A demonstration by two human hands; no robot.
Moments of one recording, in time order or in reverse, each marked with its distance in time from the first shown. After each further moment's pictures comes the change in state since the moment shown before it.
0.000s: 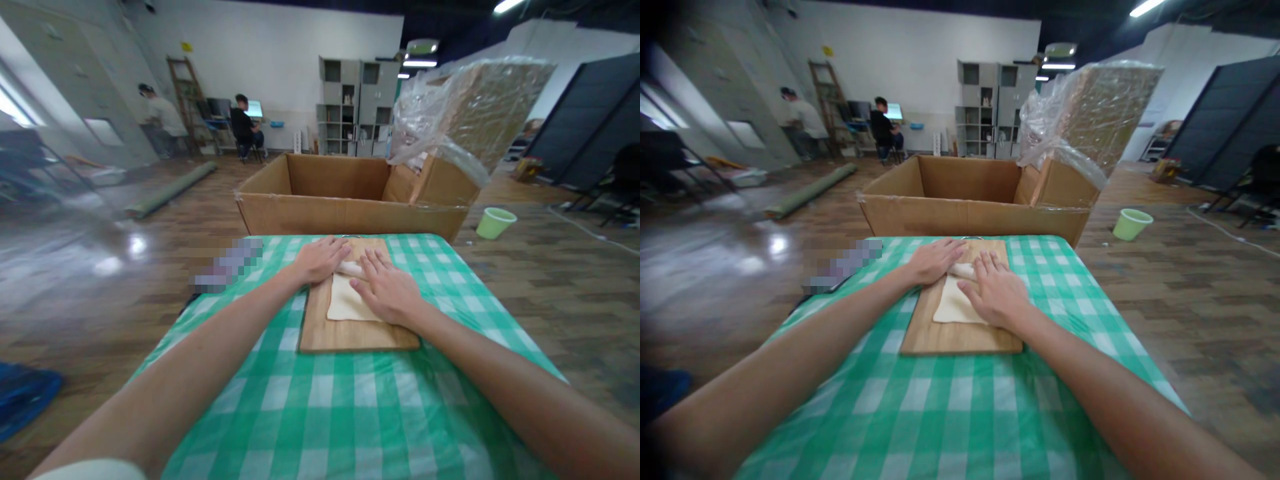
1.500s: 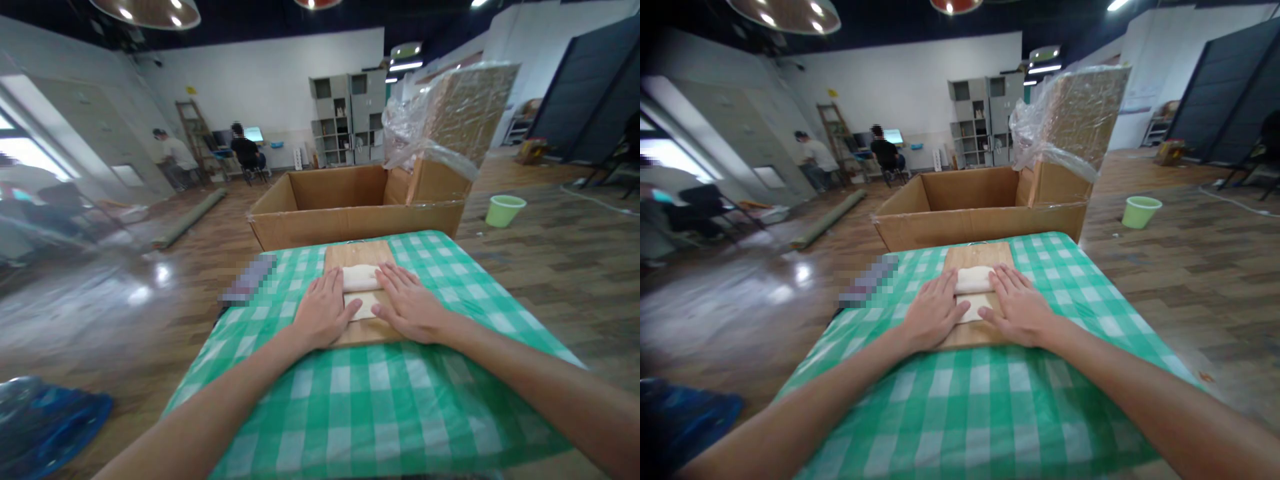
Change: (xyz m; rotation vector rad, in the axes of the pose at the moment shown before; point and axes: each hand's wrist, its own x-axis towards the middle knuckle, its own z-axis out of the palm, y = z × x) left_hand -0.103 0.074 -0.024 0.065 0.018 -0.095; right_hand -0.053 0.012 0.003 0.047 0.049 -0.127
